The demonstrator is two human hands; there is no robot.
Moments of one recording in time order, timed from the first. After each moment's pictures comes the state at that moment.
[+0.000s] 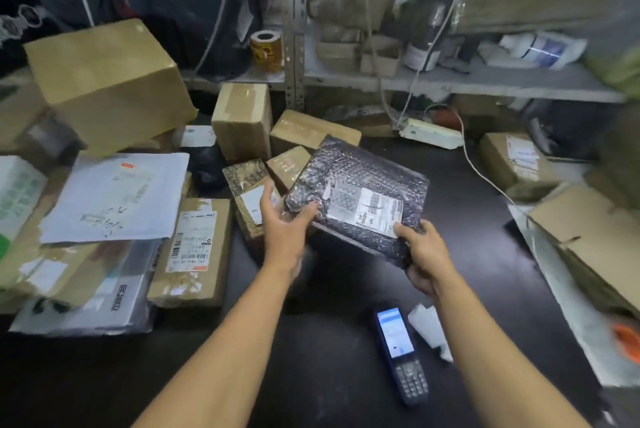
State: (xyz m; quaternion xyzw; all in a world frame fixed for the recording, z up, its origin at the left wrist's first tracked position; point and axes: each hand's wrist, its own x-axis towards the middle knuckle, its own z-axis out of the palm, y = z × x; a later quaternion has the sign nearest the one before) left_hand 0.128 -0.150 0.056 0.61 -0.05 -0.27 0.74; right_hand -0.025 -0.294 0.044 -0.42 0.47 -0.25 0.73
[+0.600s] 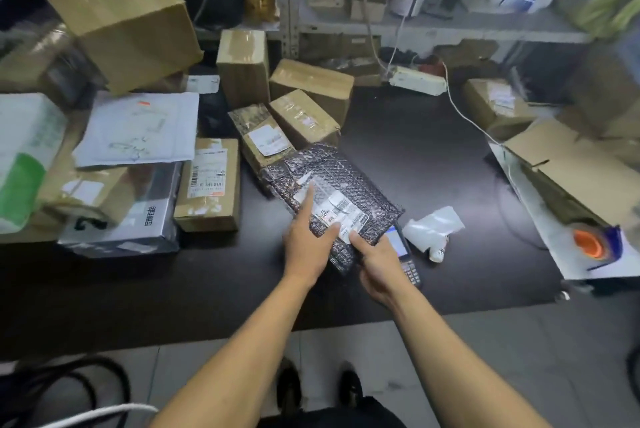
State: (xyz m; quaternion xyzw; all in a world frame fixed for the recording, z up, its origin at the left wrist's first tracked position) left_hand 0.015 -0.032 0.021 0.79 -0.24 -0.22 0.52; right_hand -0.086 -0.107 0.003 -0.35 0.42 -0.23 0.80
